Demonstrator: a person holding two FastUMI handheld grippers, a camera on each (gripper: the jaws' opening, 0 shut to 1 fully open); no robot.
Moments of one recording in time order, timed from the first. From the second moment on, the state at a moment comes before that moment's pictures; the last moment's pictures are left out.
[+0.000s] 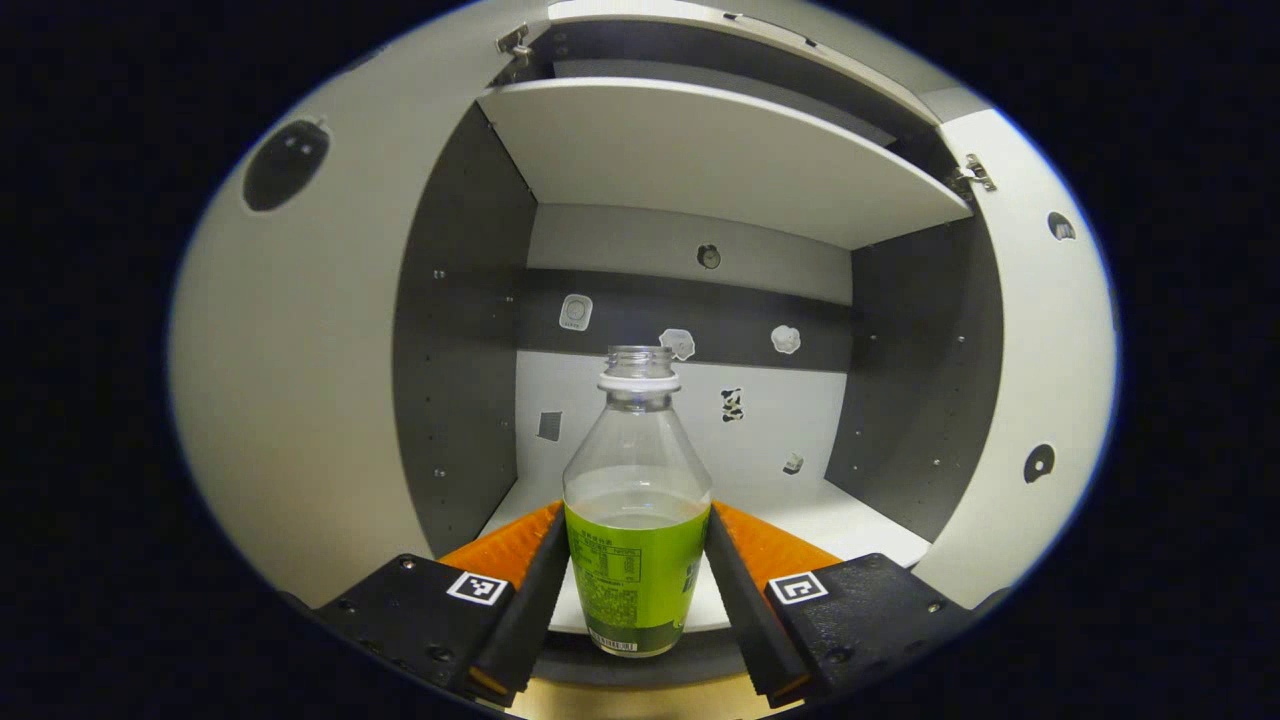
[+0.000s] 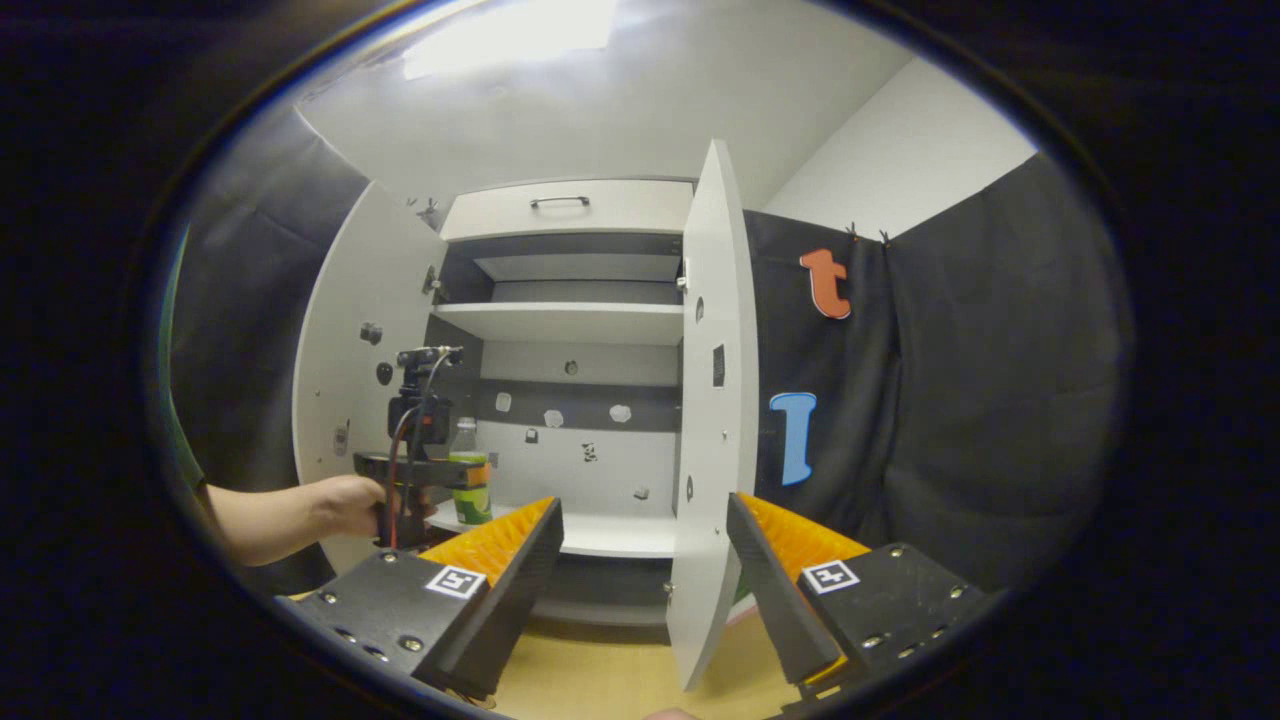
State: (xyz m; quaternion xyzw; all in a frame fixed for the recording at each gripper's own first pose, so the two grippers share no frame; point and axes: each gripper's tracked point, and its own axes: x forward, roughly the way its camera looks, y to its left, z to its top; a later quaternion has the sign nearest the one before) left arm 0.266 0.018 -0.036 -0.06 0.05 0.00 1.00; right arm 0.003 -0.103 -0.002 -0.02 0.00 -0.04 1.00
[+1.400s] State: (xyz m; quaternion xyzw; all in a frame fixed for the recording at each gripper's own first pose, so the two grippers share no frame) left arm -0.011 -0.058 -0.268 -0.04 0.16 -0.07 0.98; right arm -0.010 -0.041 -0.030 0.01 0.03 0.04 1.00
